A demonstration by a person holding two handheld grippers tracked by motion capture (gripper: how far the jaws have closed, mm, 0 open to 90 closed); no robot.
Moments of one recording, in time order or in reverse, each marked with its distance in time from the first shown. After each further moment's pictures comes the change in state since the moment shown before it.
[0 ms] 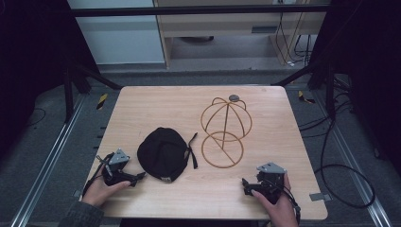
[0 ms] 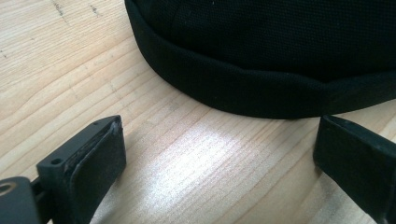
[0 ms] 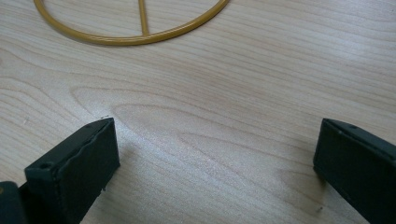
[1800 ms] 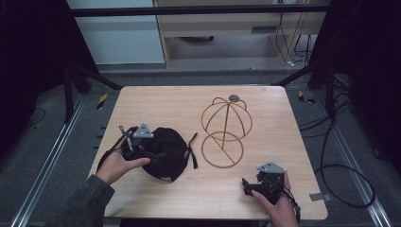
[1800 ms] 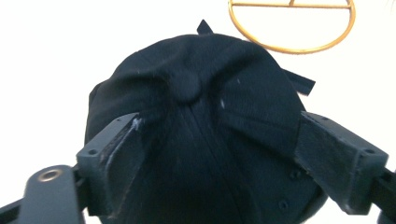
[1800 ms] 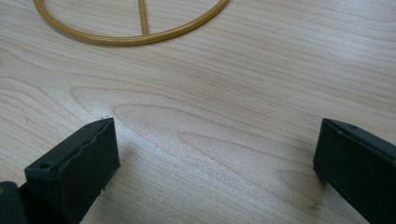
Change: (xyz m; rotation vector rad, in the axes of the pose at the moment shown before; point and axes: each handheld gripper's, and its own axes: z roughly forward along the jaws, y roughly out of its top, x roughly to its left) left arm -0.040 0.135 -0.012 0.067 -0.083 0.156; right arm 0.000 0.000 0.000 -0.001 0.001 0.000
